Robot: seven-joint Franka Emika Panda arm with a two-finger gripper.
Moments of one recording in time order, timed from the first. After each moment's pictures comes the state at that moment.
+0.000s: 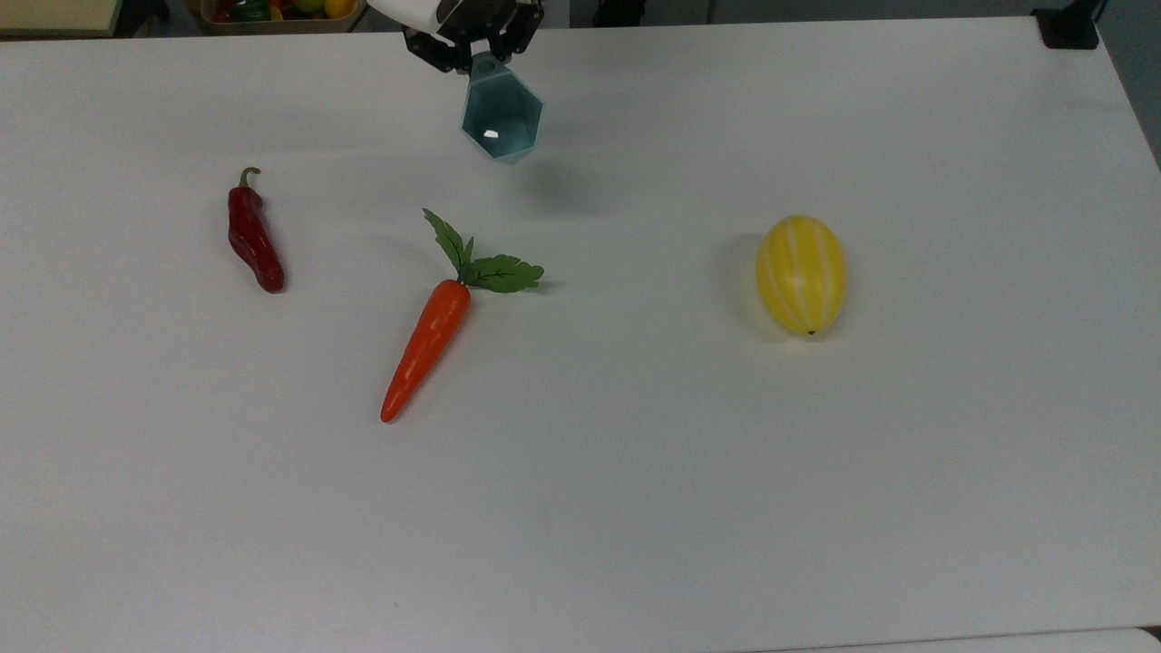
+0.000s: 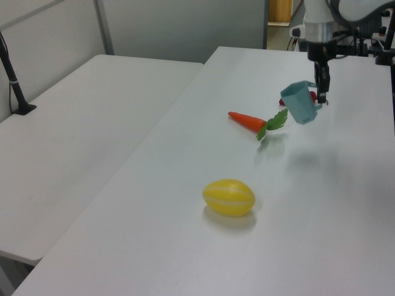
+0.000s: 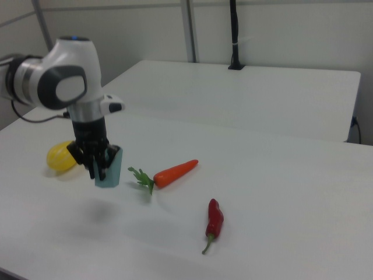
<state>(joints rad) 0.06 -0.11 -0.02 -2.09 0.03 1.86 -0.30</state>
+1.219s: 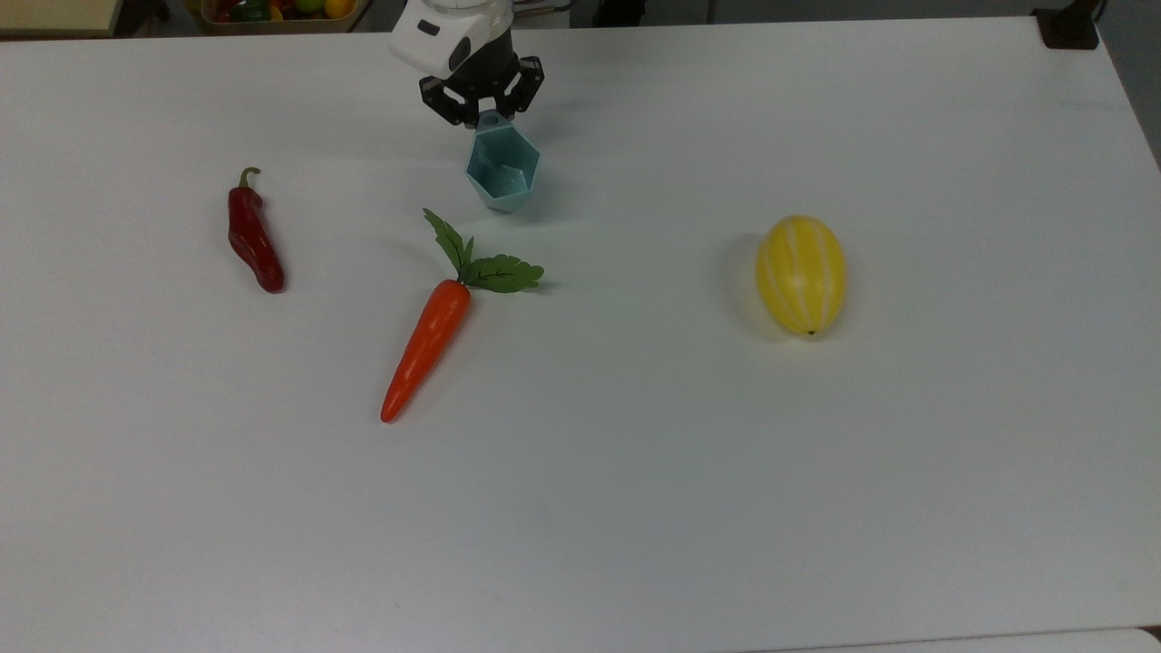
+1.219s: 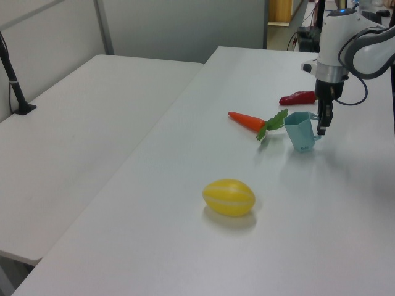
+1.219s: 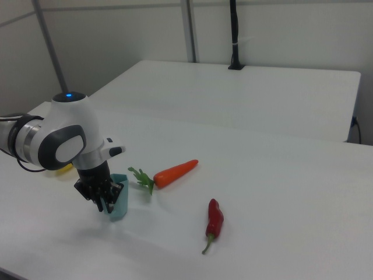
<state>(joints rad) 0.06 -0.14 -0.02 -2.42 0.03 2.31 -0.27</state>
